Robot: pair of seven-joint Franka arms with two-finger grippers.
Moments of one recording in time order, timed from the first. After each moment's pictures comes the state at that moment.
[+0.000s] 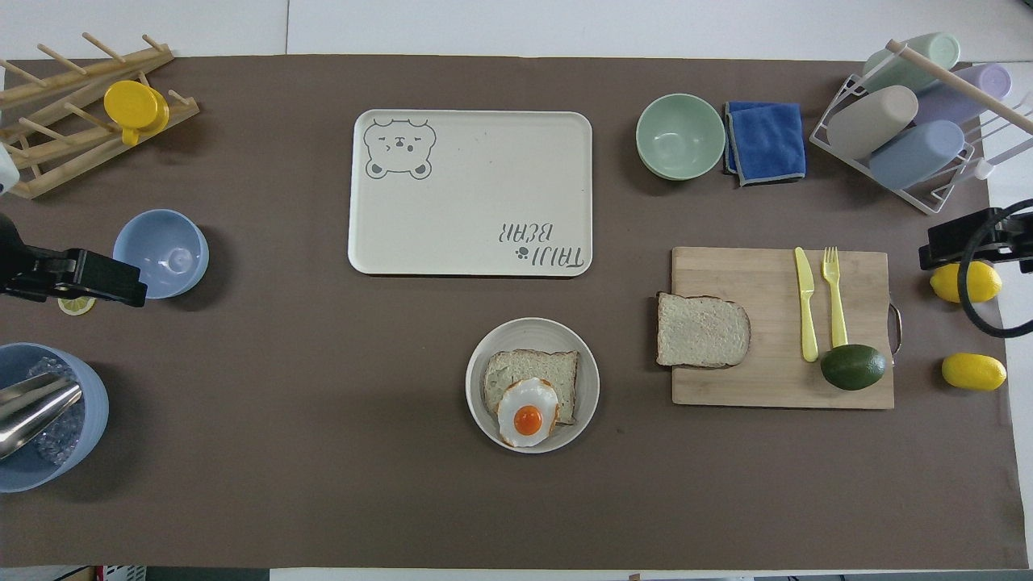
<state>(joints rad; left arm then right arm) -0.09 -0.06 -0.05 -1.57 -0.03 1.41 0.00 0.02 -0.01 -0.06 -1.52 0.01 1.45 0.02</state>
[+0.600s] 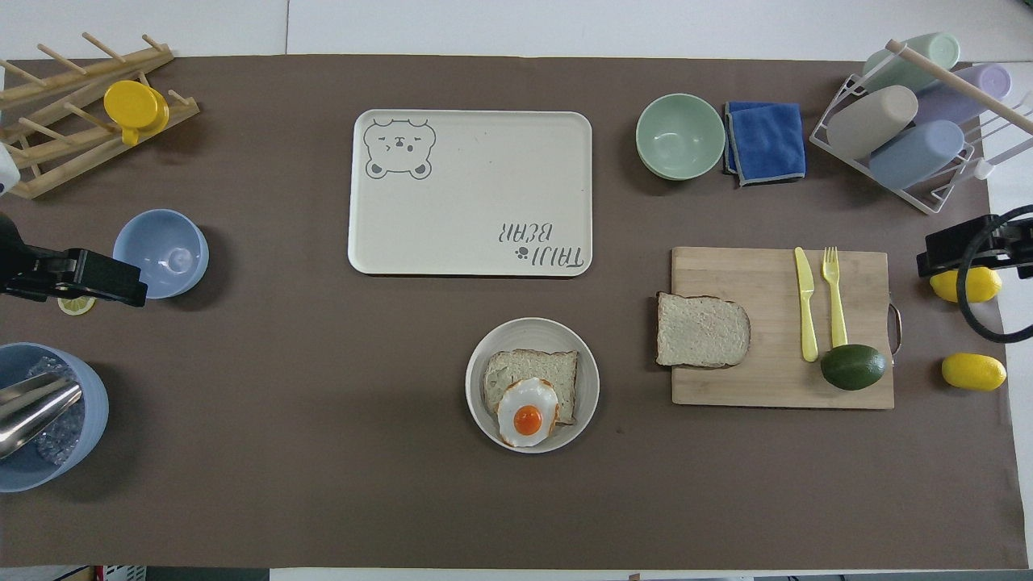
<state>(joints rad) -0.09 -0.06 -0.05 -1.57 -0.03 1.41 0.00 0.03 -0.01 -0.05 -1.52 0.01 1.43 0.00</state>
